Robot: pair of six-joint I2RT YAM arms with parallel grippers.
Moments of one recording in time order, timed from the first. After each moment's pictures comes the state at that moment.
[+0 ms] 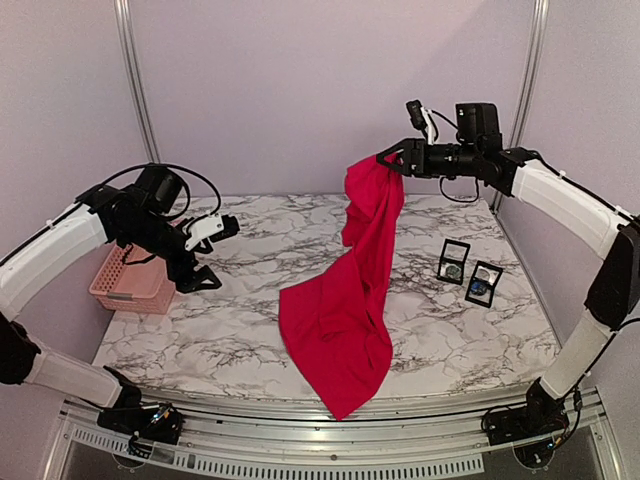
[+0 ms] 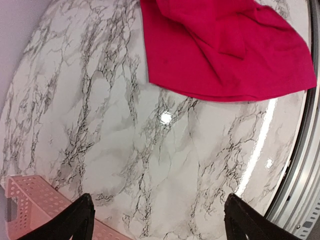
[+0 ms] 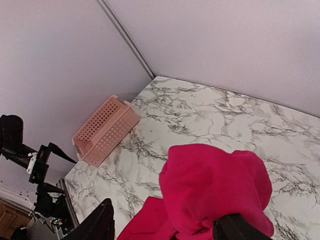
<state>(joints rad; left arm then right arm) -0.45 1.27 1.22 -0.98 0.23 0.71 0.46 1.64 1.60 -0.24 -0.59 0.33</state>
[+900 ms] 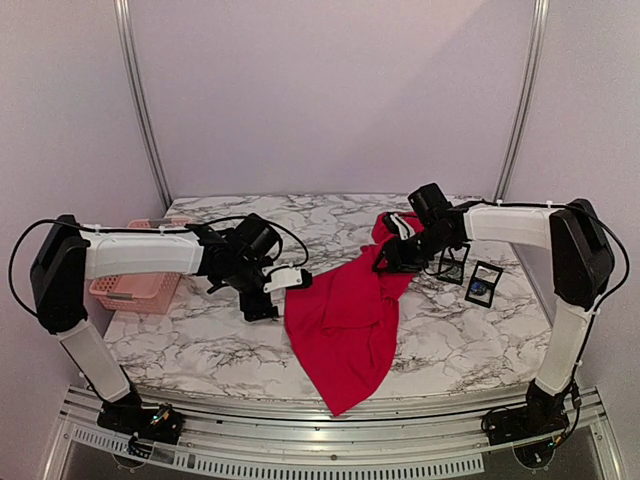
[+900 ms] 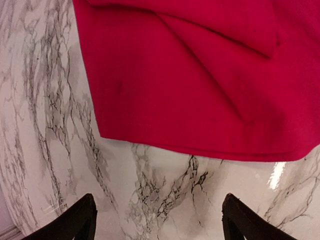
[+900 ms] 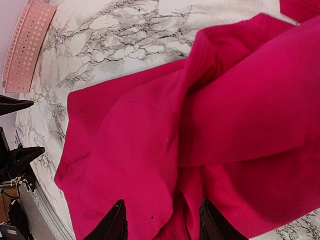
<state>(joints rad) -0.77 1.69 1.13 -0.56 -0.07 0.69 0.52 1.87 1.34 -0.46 -0.43 0.32</state>
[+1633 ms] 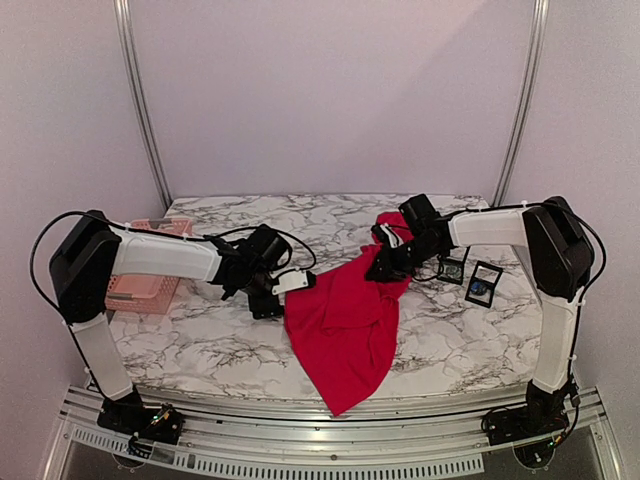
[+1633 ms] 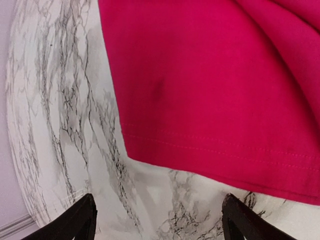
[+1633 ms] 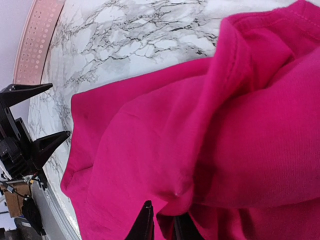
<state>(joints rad) -0.77 1.82 1.11 -0.36 -0.24 0.71 0.52 2.02 1.37 -0.36 -0.57 0.37</state>
